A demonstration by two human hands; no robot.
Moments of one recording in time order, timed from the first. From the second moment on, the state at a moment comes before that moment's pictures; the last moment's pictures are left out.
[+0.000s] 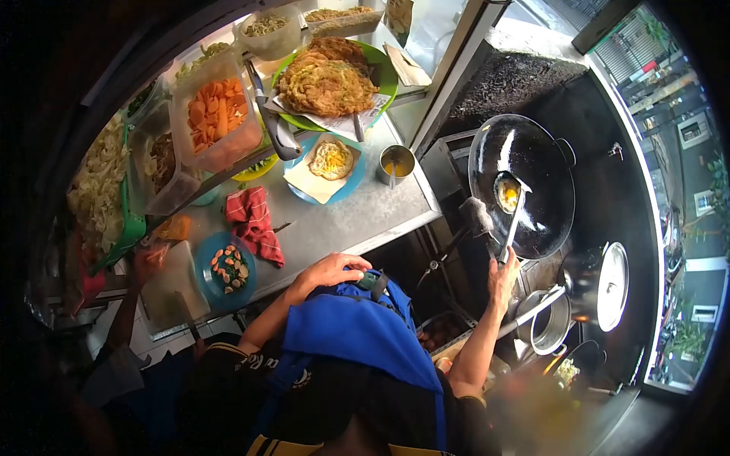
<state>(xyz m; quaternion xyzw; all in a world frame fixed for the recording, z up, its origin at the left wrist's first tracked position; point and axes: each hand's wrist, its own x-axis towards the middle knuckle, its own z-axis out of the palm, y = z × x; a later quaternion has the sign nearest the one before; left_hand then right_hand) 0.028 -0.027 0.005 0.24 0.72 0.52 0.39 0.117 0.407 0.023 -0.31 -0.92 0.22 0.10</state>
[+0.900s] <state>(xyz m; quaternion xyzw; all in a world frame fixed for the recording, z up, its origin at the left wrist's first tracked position) 0.010 0.001 -0.012 0.23 0.68 0.51 0.47 0.154 0.424 0.075 -0.38 -0.74 0.51 0.24</state>
